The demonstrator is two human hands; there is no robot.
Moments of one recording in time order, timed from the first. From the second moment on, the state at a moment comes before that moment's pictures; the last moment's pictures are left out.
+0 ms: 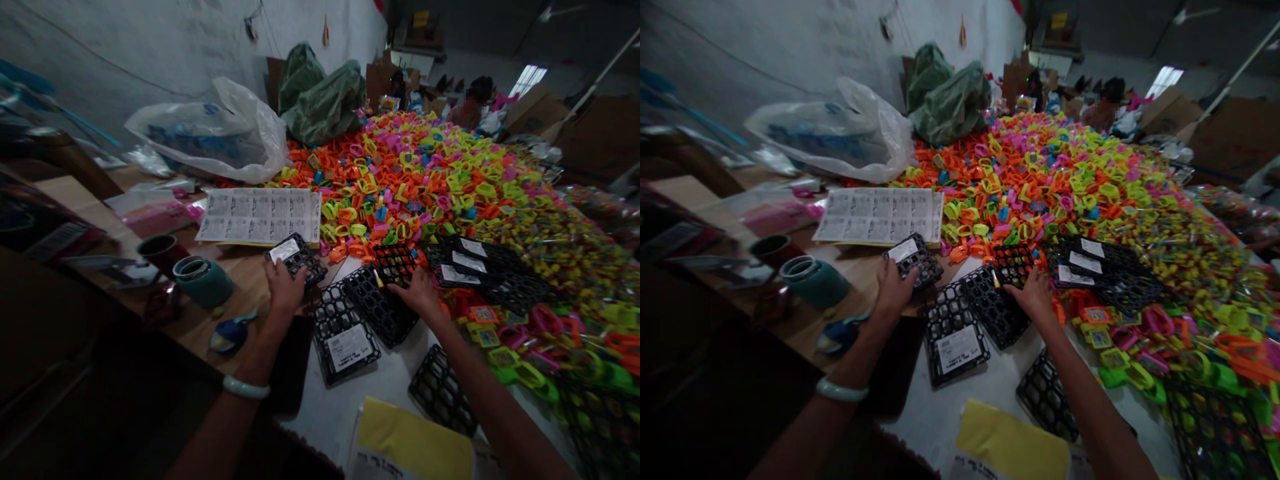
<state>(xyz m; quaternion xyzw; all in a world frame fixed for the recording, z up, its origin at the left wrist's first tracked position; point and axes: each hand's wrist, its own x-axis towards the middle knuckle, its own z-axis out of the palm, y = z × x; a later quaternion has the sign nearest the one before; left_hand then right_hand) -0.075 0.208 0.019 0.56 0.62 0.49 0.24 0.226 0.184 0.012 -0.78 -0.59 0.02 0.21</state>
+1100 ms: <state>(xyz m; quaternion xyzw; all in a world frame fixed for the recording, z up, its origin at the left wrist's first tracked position) 0.005 0.069 -0.018 0.81 0.57 0.14 0.01 0.173 0.201 0.037 -0.70 -0.70 0.03 0.15</state>
